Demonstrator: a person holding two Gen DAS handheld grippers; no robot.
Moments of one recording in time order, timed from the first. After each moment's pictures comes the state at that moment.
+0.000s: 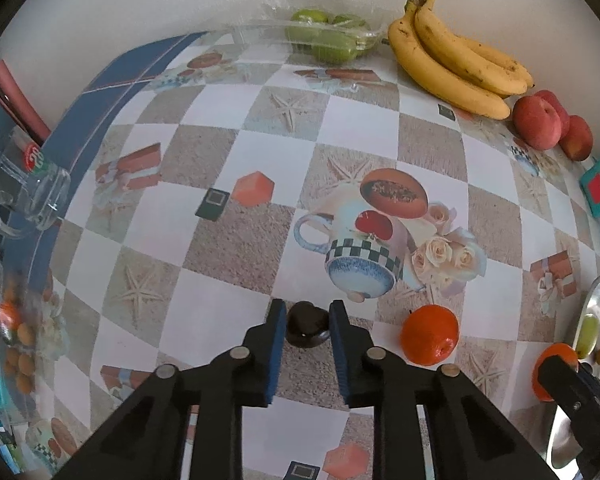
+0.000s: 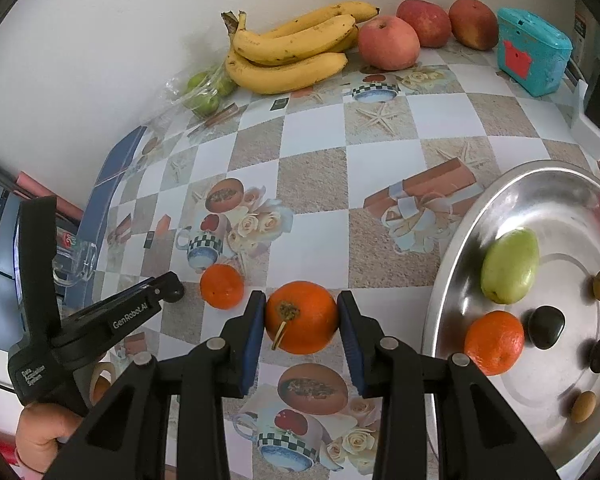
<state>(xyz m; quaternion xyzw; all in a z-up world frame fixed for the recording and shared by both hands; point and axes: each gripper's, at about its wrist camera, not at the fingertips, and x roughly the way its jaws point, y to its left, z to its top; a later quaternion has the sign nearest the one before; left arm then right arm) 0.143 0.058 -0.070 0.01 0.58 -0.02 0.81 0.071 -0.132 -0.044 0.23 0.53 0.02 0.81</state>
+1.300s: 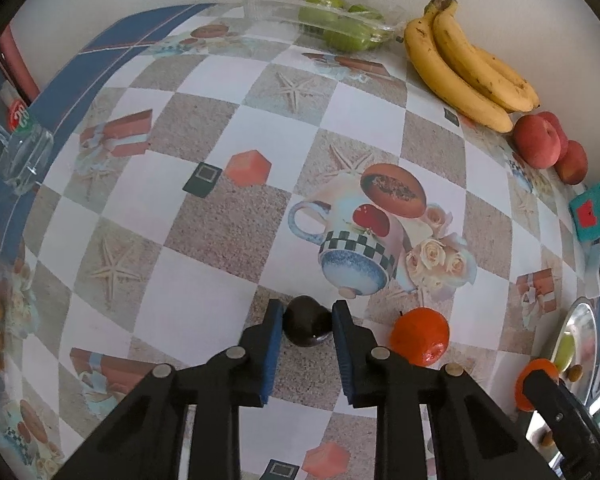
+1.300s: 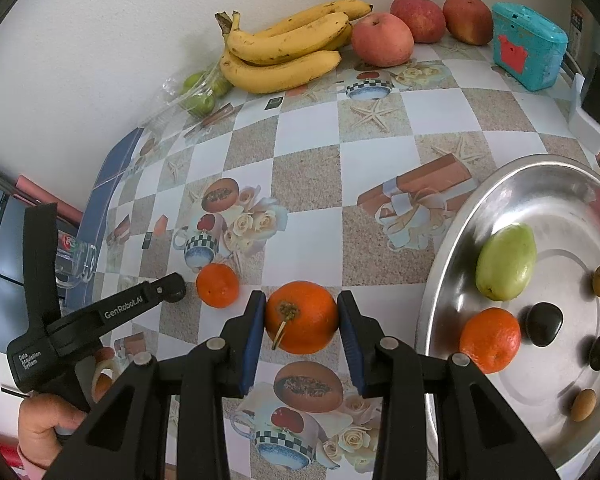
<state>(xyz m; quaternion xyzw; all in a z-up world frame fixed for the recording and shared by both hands) 0.150 0.070 -0.077 -0.05 0.60 -0.04 0.79 0.069 -0.136 -0.046 0.23 0.53 0.02 0.81</state>
